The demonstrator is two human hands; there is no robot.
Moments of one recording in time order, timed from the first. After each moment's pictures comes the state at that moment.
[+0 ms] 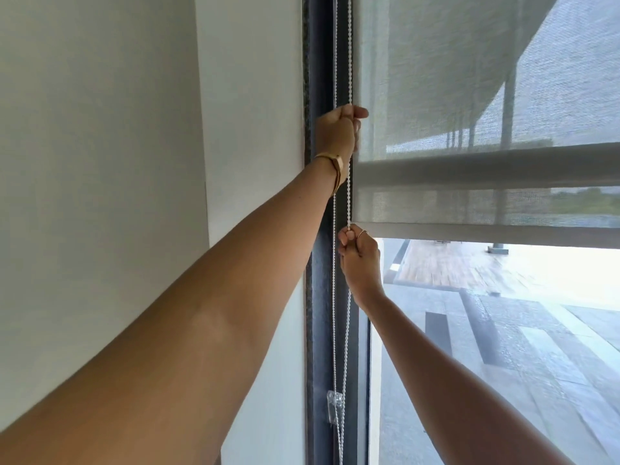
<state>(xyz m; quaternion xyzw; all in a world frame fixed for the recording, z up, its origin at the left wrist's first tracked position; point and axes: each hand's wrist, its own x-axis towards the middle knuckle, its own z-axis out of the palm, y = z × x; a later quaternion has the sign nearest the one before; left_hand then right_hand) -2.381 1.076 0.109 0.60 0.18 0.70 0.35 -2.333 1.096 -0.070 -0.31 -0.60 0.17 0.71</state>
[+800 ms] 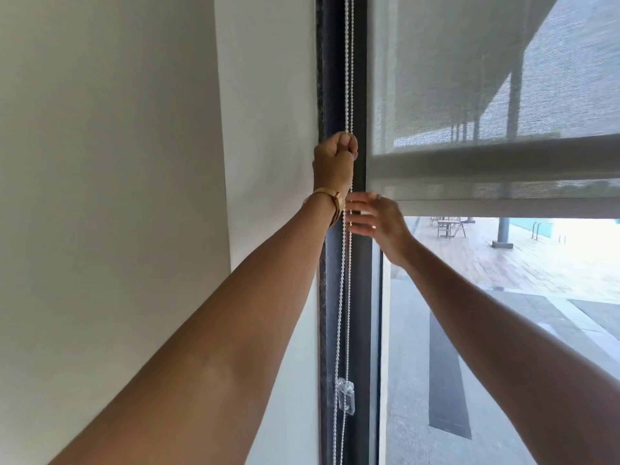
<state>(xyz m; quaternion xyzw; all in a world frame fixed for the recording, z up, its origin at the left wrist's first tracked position) -2.406 1.098 0.064 0.62 0.22 0.71 0.25 -2.311 1.094 -0.011 -0.34 -0.63 0.32 0.62</state>
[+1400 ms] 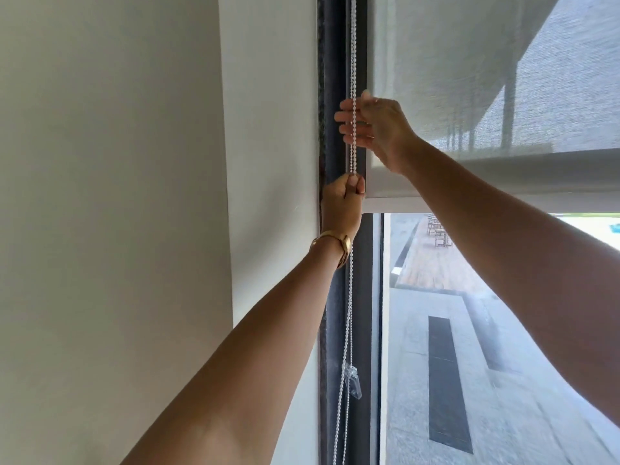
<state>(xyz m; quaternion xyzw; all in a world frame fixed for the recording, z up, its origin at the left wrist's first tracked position) -2.396 1.104 0.025 0.62 0.21 0.70 0.28 -2.326 1.072 0.132 -0.30 -0.66 0.23 0.65</state>
